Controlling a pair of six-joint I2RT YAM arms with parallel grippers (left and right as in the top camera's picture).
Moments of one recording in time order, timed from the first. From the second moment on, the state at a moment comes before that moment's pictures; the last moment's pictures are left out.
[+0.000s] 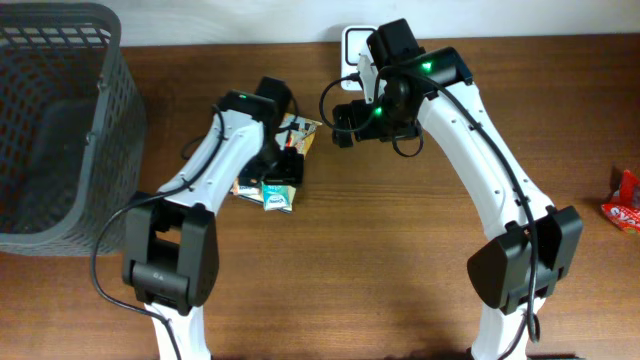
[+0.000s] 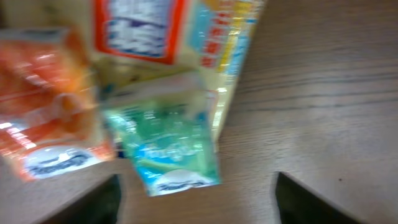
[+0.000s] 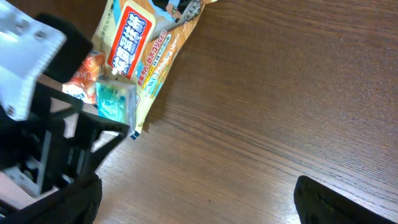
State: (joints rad) left arm -0.35 2.06 1.68 -1.17 0.10 -0.25; right arm 0.36 2.02 2.02 -1.27 -0.26 0.18
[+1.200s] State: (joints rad) left arm -0.41 2.06 1.55 -1.05 -0.03 -0.37; right arm 0.36 2.02 2.02 -1.27 -0.26 0.18
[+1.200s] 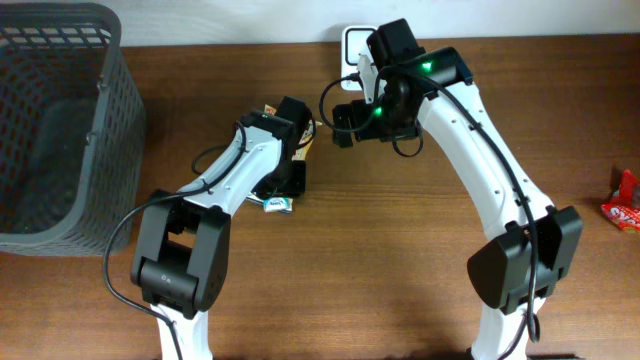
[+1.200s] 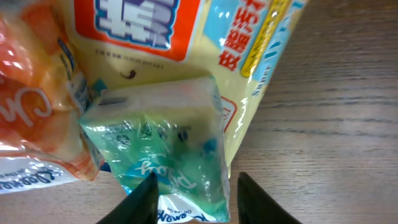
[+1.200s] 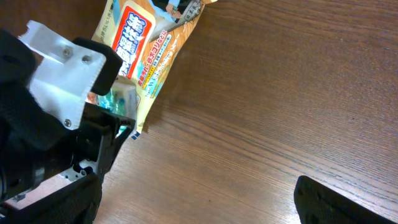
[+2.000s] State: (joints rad) left arm -0.41 2.06 1.63 -1.11 0.33 -0.32; right arm 0.36 2.02 2.02 -1.27 -0.26 0.18
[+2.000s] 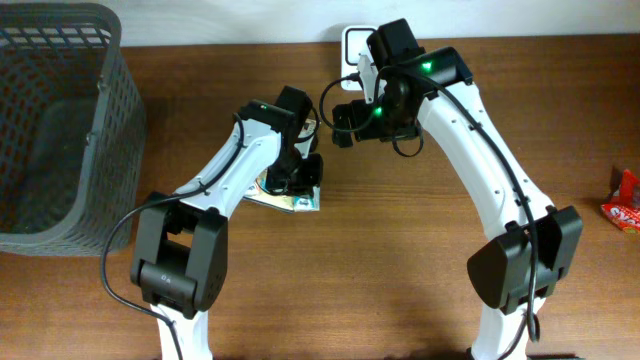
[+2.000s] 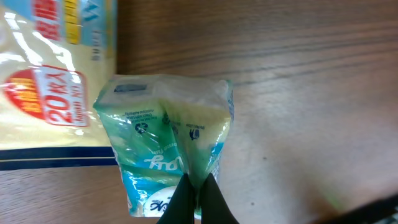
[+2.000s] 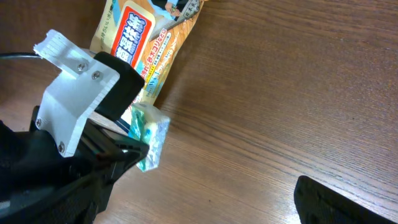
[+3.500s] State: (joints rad) left arm -0.26 1.84 1.70 -1.21 -0.05 -0.29; right arm 0.36 2.02 2.02 -1.25 -0.27 0.18
